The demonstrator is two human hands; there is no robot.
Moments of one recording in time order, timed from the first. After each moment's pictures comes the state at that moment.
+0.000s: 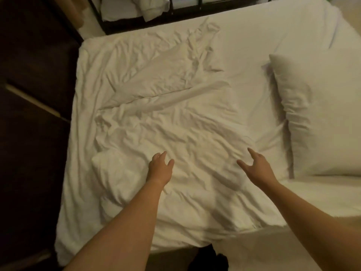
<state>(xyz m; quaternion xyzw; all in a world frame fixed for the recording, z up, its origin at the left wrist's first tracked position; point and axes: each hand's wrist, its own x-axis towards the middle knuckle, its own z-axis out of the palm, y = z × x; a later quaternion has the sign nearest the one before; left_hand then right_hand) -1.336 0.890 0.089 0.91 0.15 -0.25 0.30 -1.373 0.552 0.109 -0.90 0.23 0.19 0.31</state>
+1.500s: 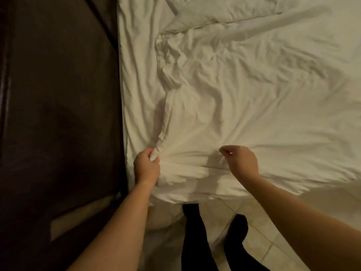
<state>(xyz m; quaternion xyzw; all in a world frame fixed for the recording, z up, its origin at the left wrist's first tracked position) -1.516 1.314 -0.004 0.87 0.30 -0.14 0.37 -1.503 1.021 0.014 -0.94 0.12 0.19 0.24</state>
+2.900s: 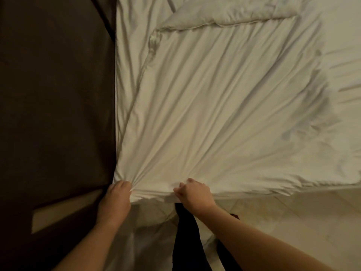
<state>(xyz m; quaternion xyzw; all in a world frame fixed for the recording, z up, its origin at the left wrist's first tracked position) -1.634 1.392 -0.026 0.97 0.04 -0.22 0.08 -1.599 1.116 -0.031 -0.91 -0.14 0.37 0.15</state>
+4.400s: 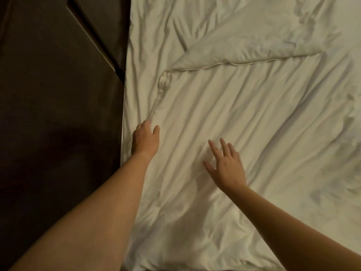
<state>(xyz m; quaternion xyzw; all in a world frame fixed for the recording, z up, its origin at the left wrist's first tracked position) -1.253 1.327 -0.026 0.92 0.23 -0.12 0.30 -1.336 1.060 -0.038 -0.97 -0.02 0.18 0.15</state>
